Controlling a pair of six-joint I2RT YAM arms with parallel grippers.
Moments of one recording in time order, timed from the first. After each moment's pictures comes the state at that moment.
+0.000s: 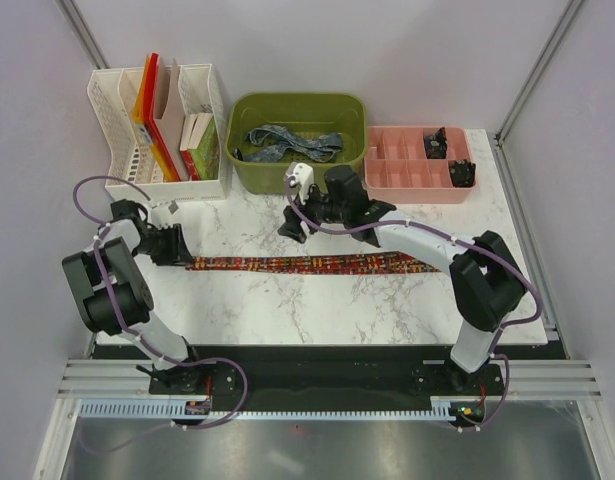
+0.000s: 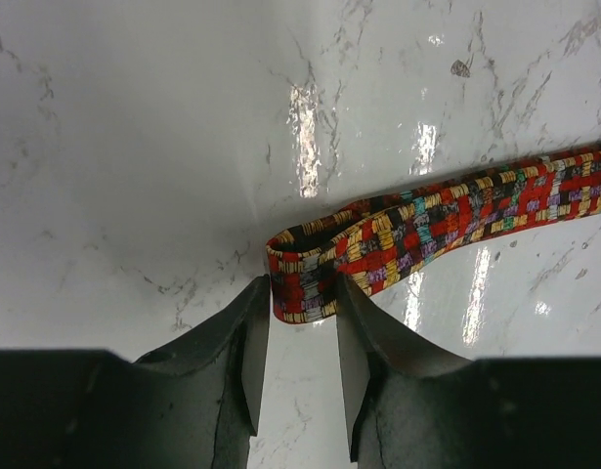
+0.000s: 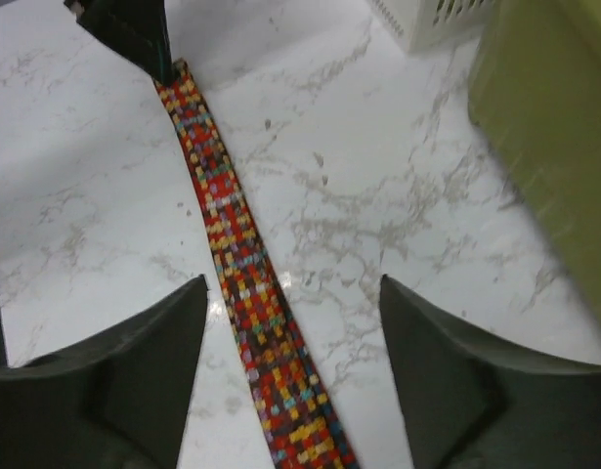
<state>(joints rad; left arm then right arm) 0.43 1.68 0.99 -0.62 0.50 0.36 0.68 1.77 1.28 0.02 -0.48 -0.13</state>
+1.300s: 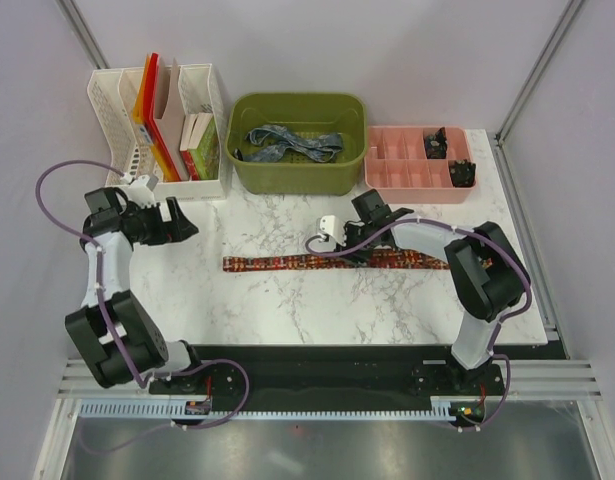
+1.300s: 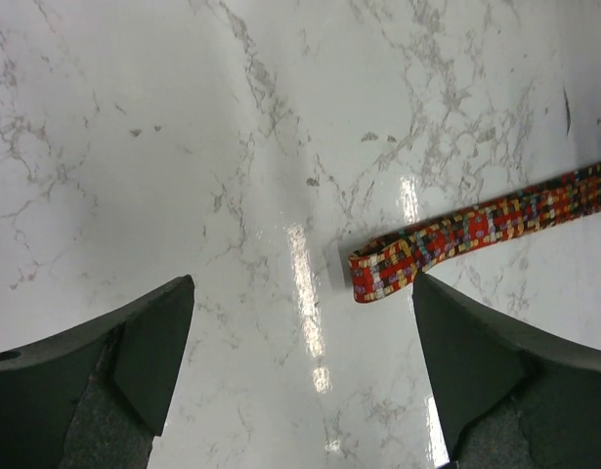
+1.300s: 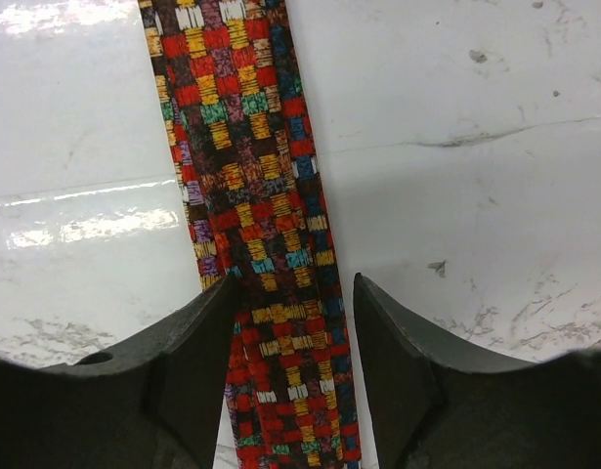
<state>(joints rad) 0.45 1.39 1.02 -0.60 0.67 0.24 0.53 1.81 1.09 -0.34 -0.37 -0.87</state>
